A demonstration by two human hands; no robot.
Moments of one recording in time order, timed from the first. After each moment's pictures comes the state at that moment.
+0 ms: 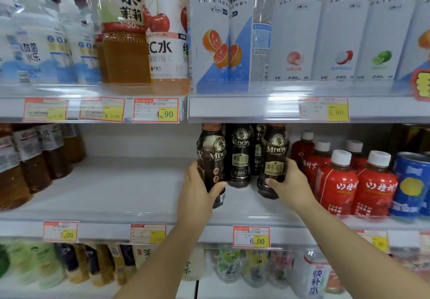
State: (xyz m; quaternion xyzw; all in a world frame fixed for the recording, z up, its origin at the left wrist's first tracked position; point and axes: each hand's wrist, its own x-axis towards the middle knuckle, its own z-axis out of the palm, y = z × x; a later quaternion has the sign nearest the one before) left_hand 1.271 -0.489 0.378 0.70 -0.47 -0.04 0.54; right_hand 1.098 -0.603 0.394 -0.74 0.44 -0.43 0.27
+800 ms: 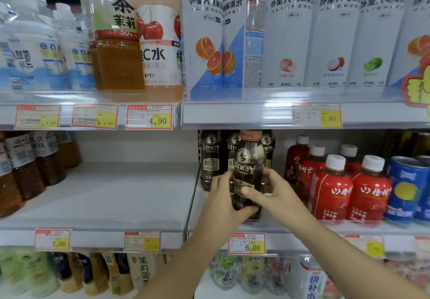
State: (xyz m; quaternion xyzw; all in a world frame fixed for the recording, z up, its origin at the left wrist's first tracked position) left_hand 1.230 -0.493 0.376 0.62 -0.60 -0.08 0.51; right_hand 1.098 -0.561 0.401 -0.76 0.31 -0.41 0.41
